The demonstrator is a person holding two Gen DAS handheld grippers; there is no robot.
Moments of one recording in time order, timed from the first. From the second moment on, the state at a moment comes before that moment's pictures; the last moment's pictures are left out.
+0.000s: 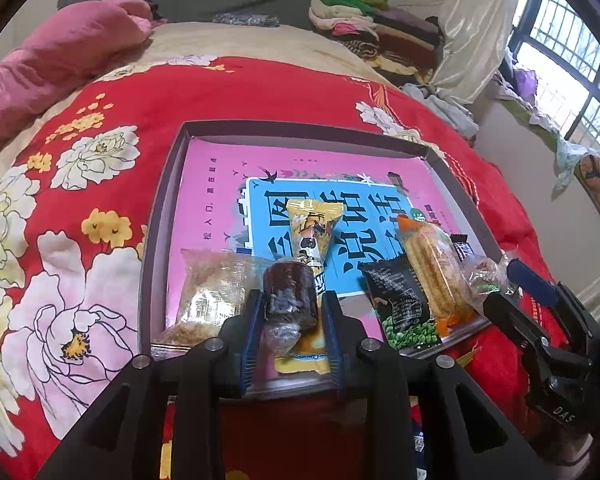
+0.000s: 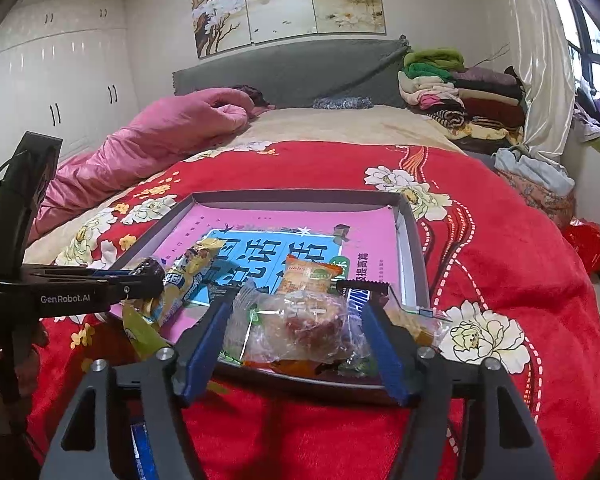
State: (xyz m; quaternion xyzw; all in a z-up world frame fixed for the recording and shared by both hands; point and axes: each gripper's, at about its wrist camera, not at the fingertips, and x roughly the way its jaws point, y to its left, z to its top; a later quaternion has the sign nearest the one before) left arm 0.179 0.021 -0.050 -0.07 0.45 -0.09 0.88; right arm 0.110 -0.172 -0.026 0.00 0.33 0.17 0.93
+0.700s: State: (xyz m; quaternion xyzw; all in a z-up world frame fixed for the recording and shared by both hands) left arm 0.163 0.020 -0.028 -0.07 0.43 -0.11 0.89; right arm 0.084 -0.173 -0.006 0.01 0.31 0.19 0.93
